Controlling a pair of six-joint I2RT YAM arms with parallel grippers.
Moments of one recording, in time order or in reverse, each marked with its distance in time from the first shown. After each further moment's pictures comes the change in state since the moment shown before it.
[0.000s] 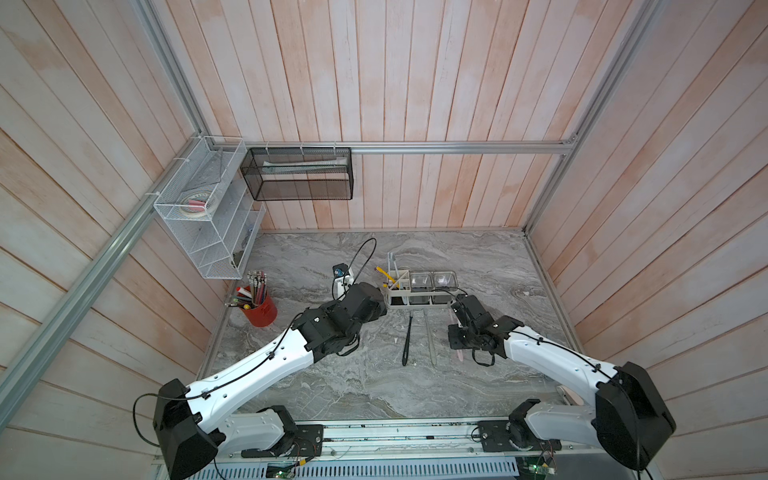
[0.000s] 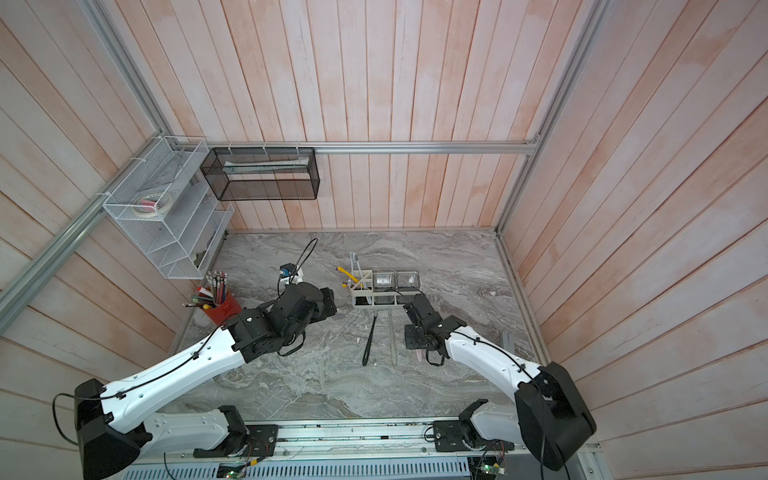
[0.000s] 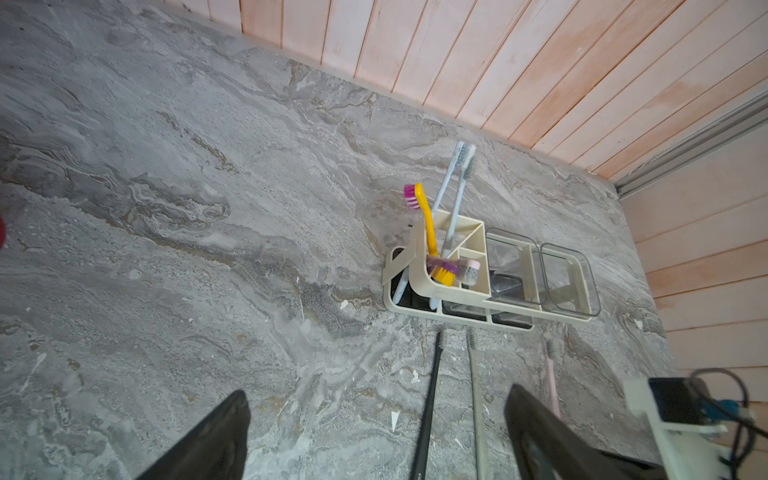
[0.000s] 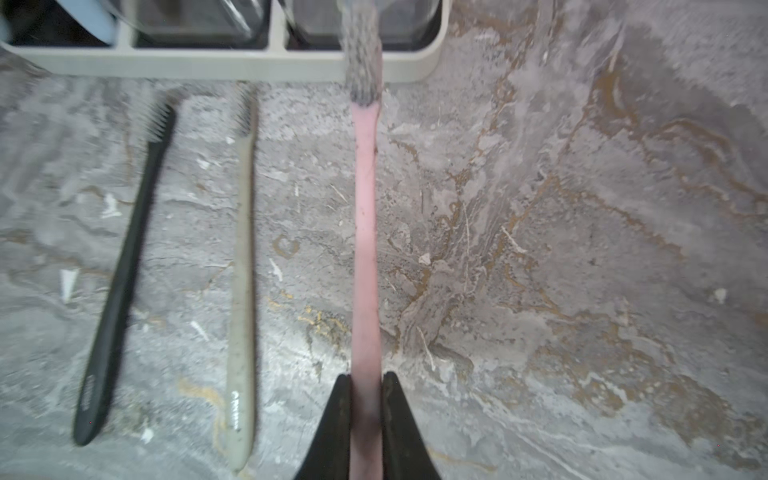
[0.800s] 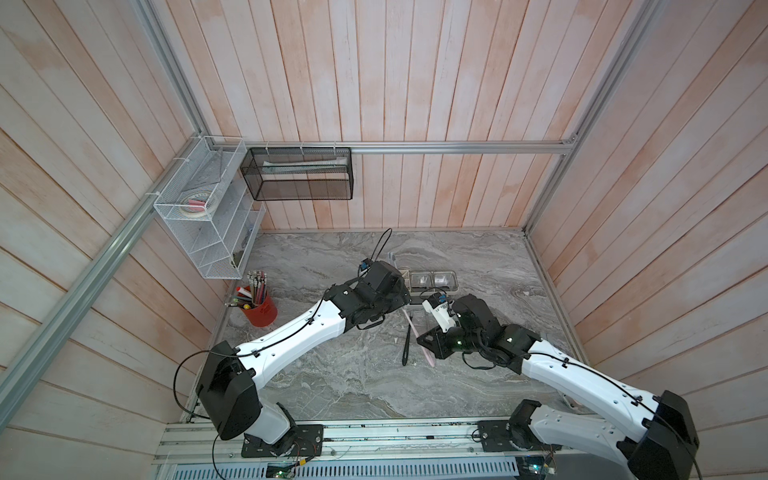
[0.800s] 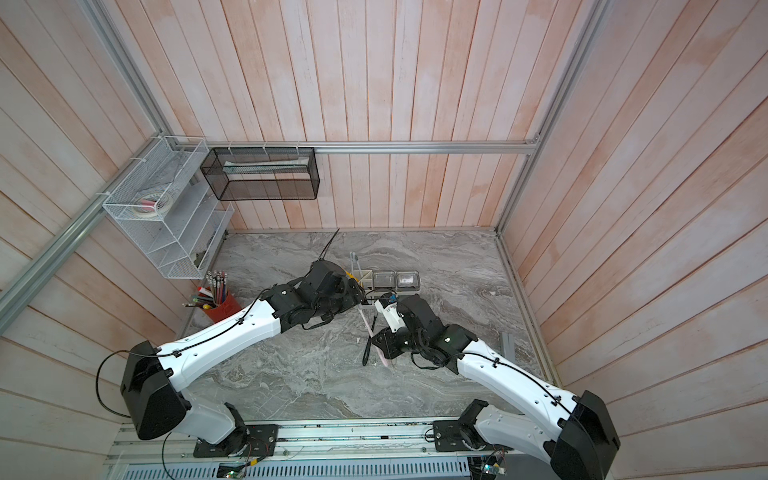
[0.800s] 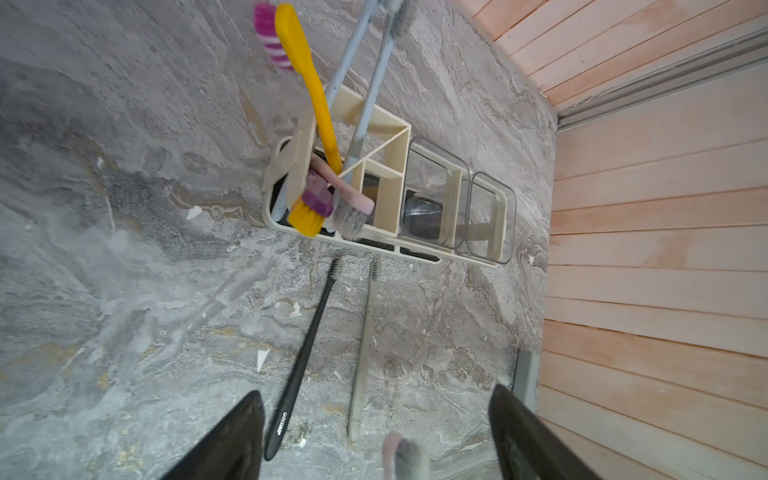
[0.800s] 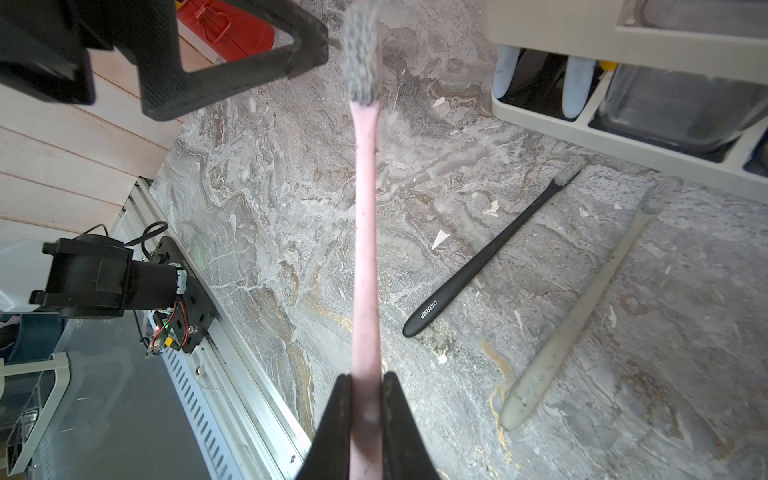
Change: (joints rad) left arm 0.067 0.280 0.187 0.069 0.444 -0.205; right arm 0.186 -0.142 0.044 0.124 -0.436 -0.073
